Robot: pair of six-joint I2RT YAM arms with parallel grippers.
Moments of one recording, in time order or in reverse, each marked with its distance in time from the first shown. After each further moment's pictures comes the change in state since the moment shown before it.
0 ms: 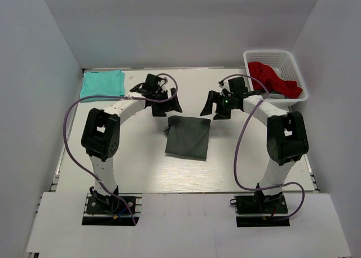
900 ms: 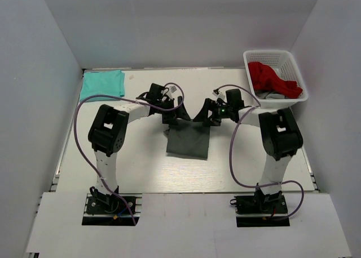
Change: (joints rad) left arm -0.021 0.106 -0.096 0.257 0.239 0.011; right arm 0.013 0.079 -0.195 0.473 -0.240 0.110
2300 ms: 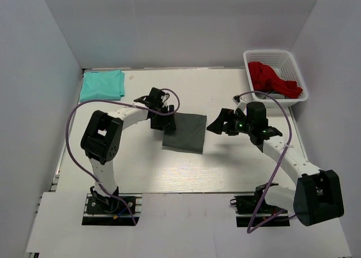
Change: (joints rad) left arm -0.027 -0.136 -0.084 -0.241 -0.385 0.082; right arm -0.007 -0.700 -0.351 -0.147 0.222 -0.046
